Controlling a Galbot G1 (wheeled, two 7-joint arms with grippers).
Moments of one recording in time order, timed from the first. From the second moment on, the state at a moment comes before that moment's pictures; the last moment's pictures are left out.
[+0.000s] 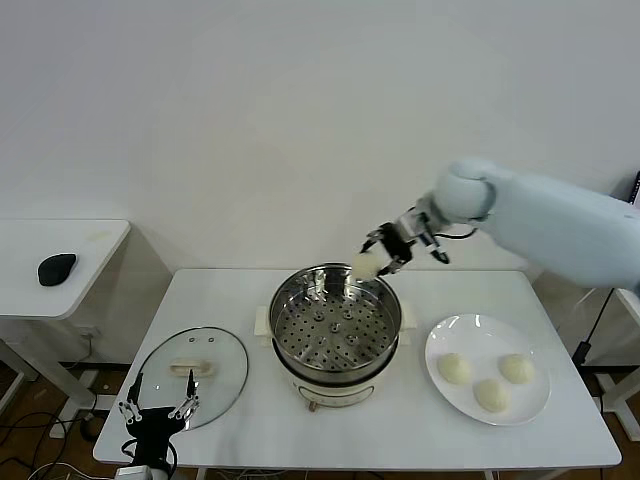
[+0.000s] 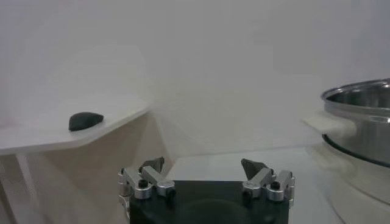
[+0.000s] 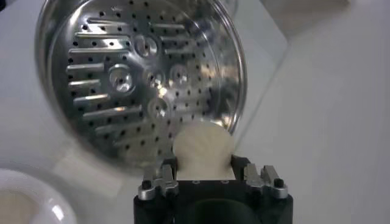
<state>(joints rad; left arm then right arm) 1.74 -1.29 -0.55 -2.10 -0.10 0.00 -0.33 0.58 1.02 -1.29 1.30 0.12 0.19 -0.91</state>
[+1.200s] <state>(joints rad) 1.72 -1.30 -0.55 -2.12 -0.11 0.00 -0.34 0.56 1.16 -1.32 1.18 -0.12 0.42 -0.88</state>
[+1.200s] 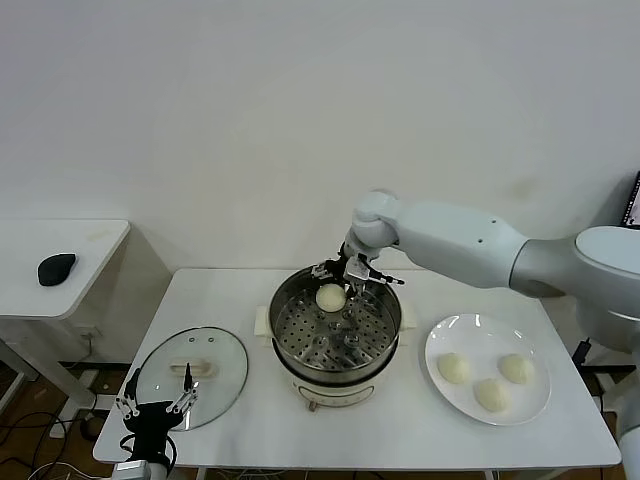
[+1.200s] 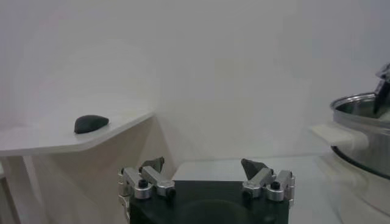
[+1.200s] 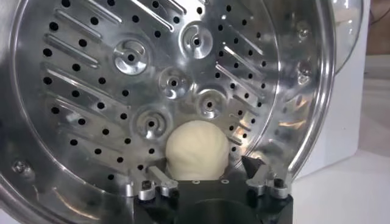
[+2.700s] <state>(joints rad) 1.71 -1.29 -0.53 -2.09 -0.08 0.01 -0.33 0.17 0.40 -1.07 1.61 -0.03 -0.24 -0.94</state>
